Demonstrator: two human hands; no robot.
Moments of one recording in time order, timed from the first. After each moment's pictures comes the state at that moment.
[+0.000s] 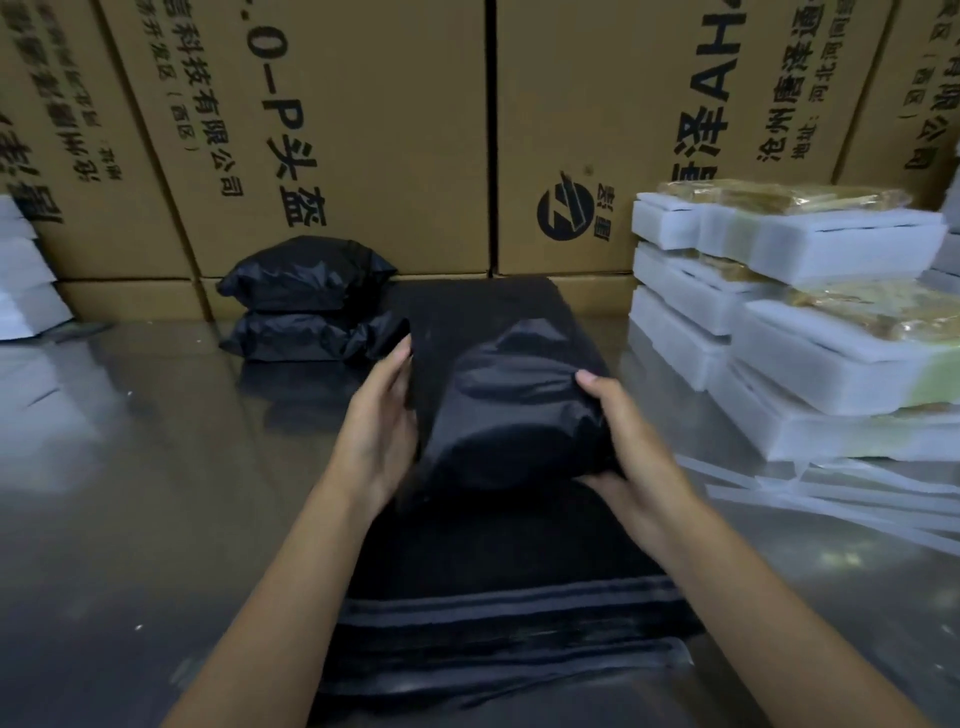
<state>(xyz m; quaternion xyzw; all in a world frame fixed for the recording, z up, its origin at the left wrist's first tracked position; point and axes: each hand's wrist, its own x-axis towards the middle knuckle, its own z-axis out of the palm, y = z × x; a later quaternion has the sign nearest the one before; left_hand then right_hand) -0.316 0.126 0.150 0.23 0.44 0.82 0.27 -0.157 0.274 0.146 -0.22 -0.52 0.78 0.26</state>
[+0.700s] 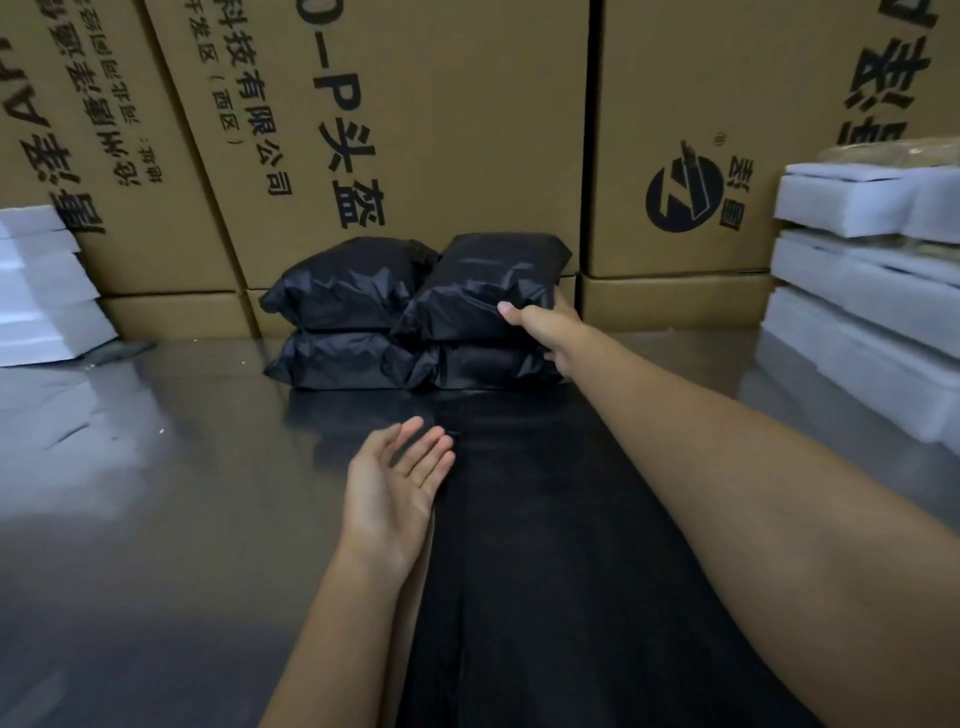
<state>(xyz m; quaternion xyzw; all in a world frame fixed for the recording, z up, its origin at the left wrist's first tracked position) -0.463 0.117 0.087 -0.01 0.39 0.89 0.24 -0.499 0.347 0.166 -0.26 -0.69 0.65 0.20</state>
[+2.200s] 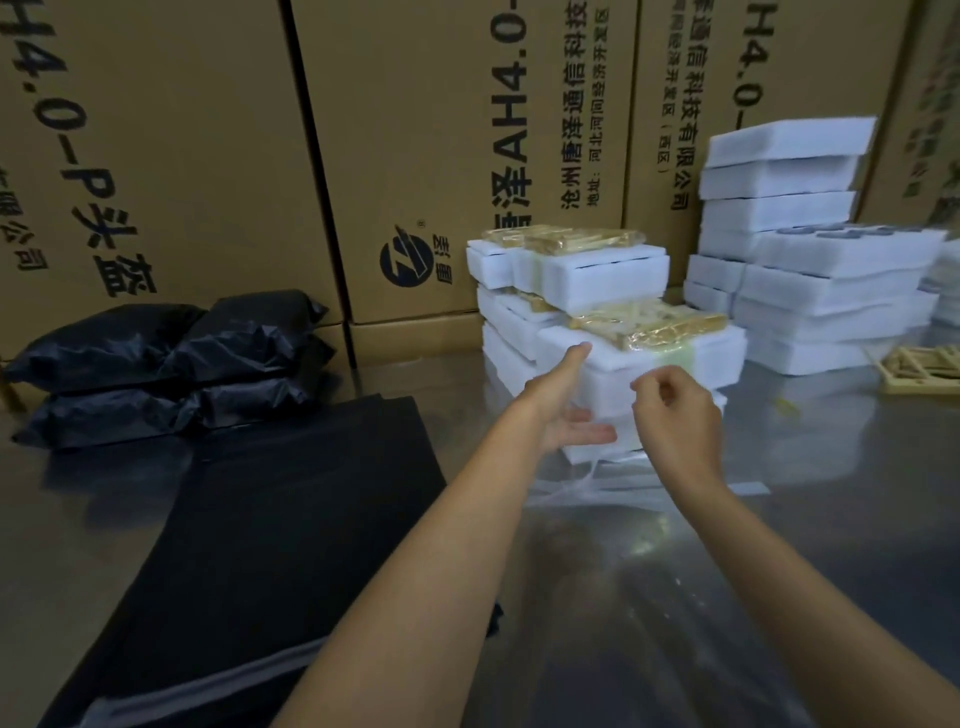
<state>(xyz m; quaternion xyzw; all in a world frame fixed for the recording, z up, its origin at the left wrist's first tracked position) -0.122 0.377 0.205 0.23 0.58 0.59 0.51 -0.009 0.426 0.163 -0.46 -0.65 0.31 0.52</state>
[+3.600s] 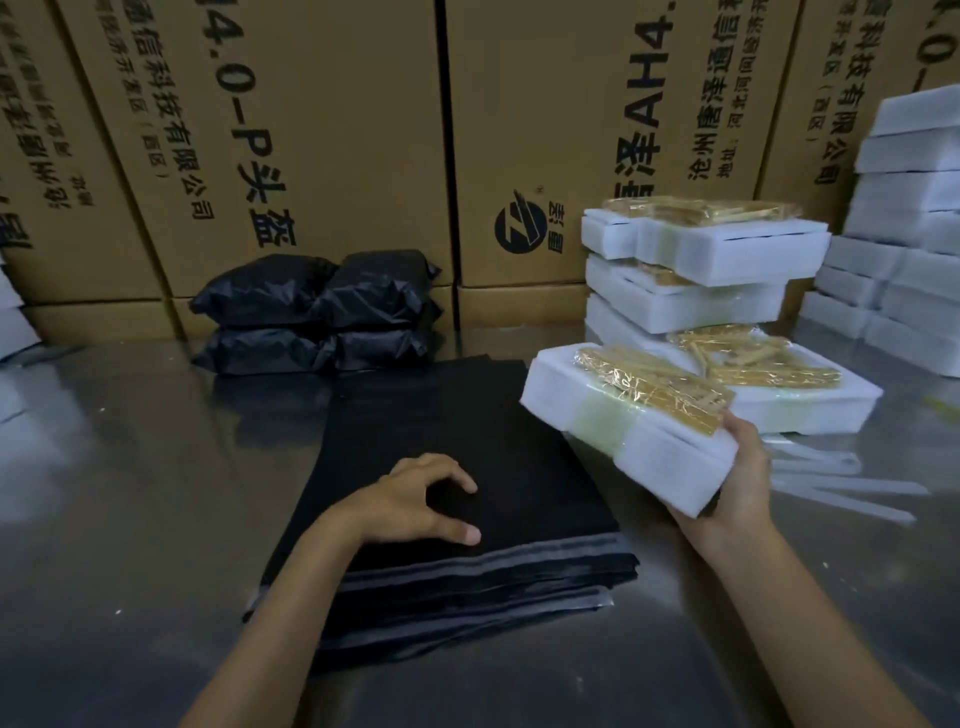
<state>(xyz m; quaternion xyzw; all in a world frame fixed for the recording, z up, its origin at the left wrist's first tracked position) -0.277 0.119 0.121 0.47 0.81 0.21 0.27 -0.053 0.331 0.116 -0.24 -0.32 0.82 0.42</state>
